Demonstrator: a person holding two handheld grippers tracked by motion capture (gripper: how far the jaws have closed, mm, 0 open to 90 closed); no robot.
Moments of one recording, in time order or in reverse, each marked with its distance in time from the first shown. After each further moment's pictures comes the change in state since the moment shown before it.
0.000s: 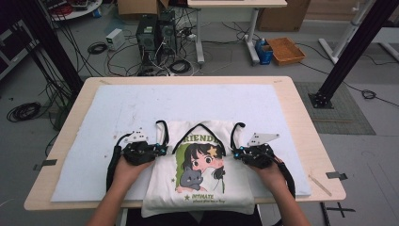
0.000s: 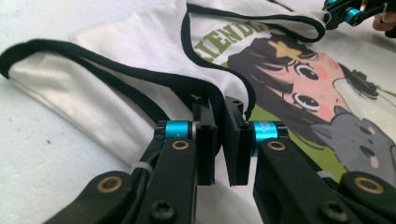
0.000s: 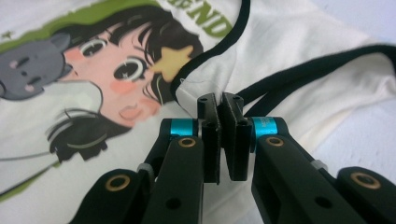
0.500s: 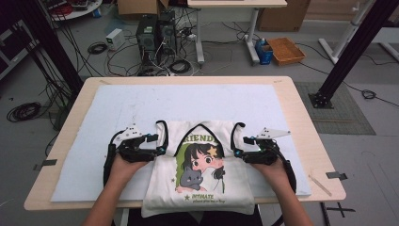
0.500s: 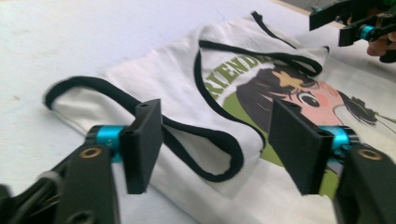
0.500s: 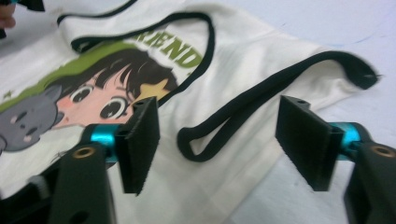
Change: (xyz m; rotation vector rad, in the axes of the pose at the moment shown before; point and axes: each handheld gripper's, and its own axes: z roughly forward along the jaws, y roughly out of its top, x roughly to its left) left arm 0.012 0.009 -0.017 -0.110 0.035 0.021; right arm -0.017 -0.001 -0.013 -0.145 -0.022 0.170
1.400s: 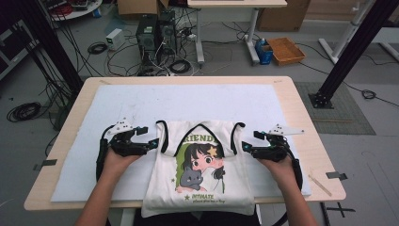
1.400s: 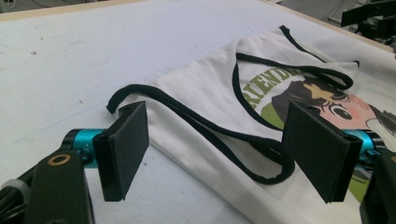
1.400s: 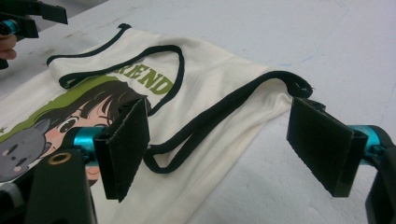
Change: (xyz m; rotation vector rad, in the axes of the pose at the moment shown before) left arm 0.024 0.004 -0.007 -0.031 0.048 -0.027; right arm -0.018 0.000 -0.018 -0.093 -0.037 0.062
